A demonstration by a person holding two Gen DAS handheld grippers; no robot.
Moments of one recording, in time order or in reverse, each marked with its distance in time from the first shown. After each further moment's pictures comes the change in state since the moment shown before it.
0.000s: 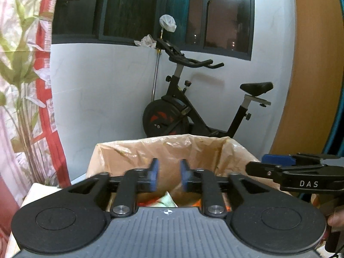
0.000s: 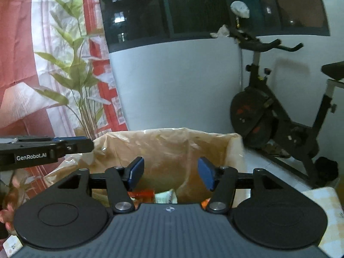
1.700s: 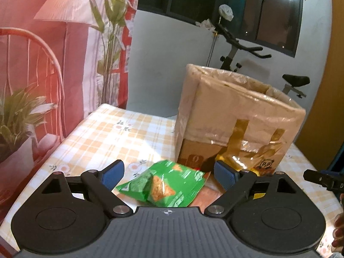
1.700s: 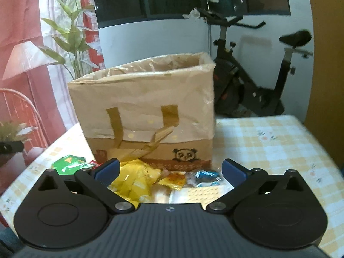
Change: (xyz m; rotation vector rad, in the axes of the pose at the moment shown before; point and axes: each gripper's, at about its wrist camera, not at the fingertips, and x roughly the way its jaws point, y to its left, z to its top) left arm -0.152 0.060 -0.165 -0.198 0.100 0.235; right arm -0.103 0.054 -0.162 0.056 0.093 -0.136
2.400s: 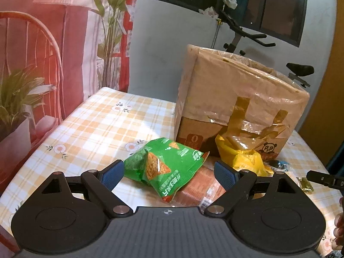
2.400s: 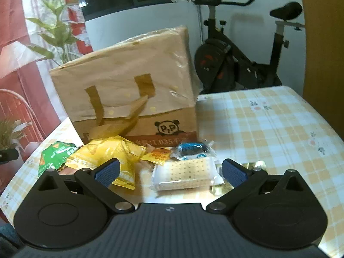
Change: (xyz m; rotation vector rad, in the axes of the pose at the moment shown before) left arm 0.011 -0.009 -0.019 -0.012 0.069 0.018; right arm 0.009 -0.042 -0.026 0.092 0.079 -0.009
